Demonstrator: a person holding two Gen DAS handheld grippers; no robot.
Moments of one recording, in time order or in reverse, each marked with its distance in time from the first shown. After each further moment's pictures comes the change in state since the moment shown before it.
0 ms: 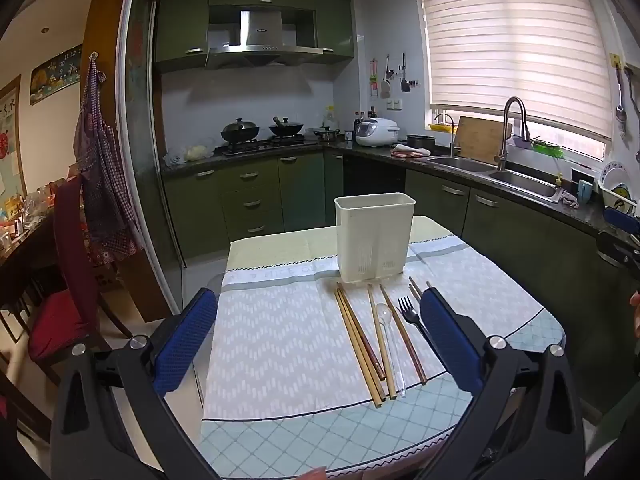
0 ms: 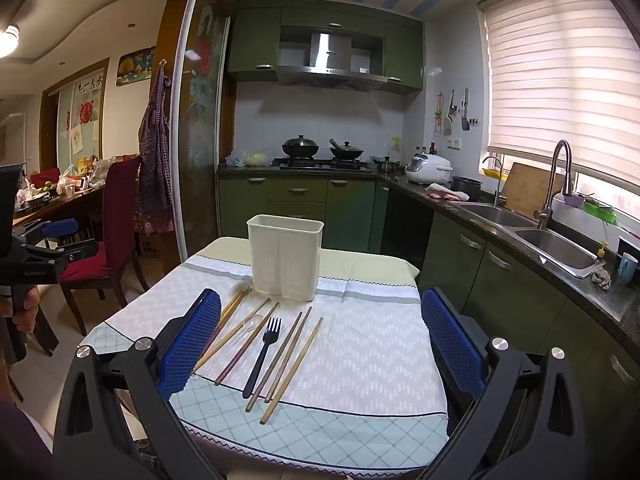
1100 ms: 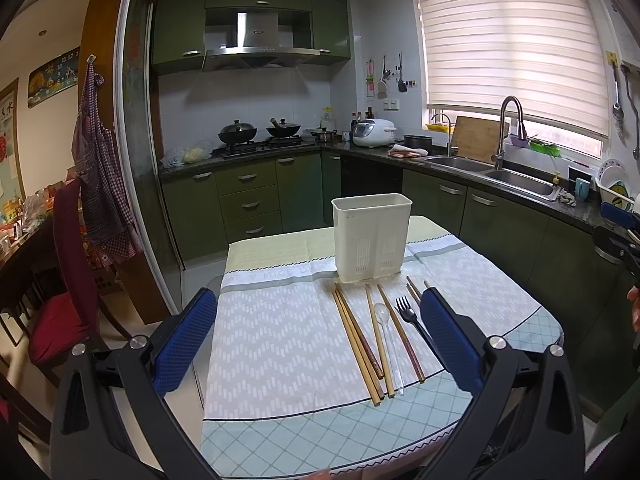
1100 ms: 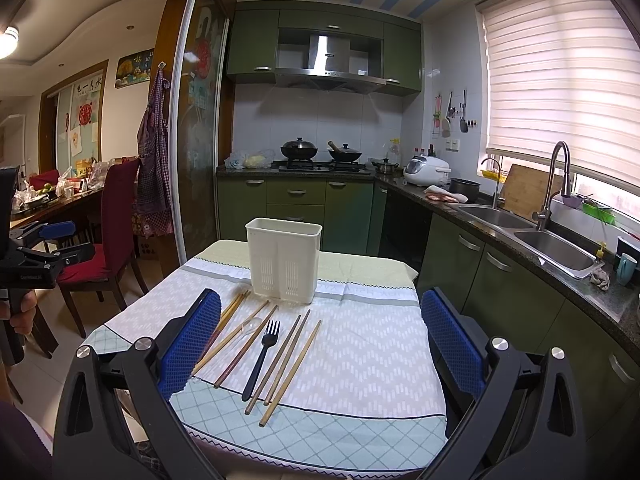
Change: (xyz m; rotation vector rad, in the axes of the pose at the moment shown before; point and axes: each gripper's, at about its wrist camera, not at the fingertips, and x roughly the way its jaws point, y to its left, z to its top) left arm -0.005 -0.004 0.002 0.013 0.000 0.005; right arm 0.000 0.000 0.000 0.007 -0.006 0.002
